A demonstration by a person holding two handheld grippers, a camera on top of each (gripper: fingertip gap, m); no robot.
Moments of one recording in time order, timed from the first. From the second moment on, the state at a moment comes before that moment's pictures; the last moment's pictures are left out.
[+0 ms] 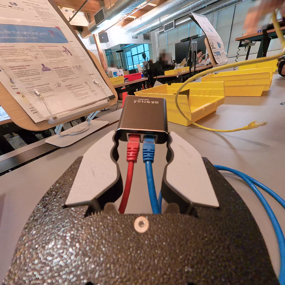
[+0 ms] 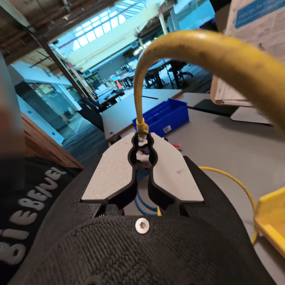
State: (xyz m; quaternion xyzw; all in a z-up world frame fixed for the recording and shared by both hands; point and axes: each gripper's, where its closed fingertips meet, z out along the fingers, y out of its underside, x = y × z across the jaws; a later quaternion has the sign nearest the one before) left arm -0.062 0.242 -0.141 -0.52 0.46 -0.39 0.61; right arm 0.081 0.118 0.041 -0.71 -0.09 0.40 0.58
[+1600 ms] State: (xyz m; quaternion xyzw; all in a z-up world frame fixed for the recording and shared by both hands) left arm -0.064 0.248 -0.147 -0.53 0.45 -0.40 0.59; right arm 0.183 0.179 0.037 -0.84 -0.19 0.08 0.51
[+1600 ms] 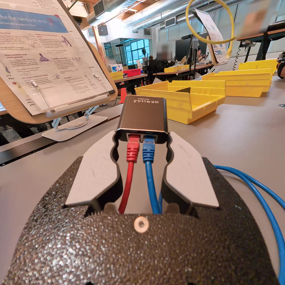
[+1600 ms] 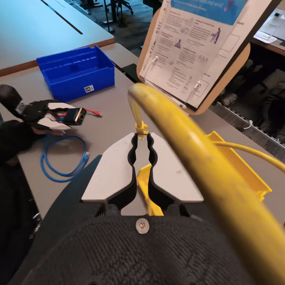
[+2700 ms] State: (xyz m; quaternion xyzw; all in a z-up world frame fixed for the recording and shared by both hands) left arm -0.060 0.241 -0.146 -0.53 0.46 -0.41 0.58; right arm 0.222 0.197 -0.207 -0.96 -0.01 0.18 0.20
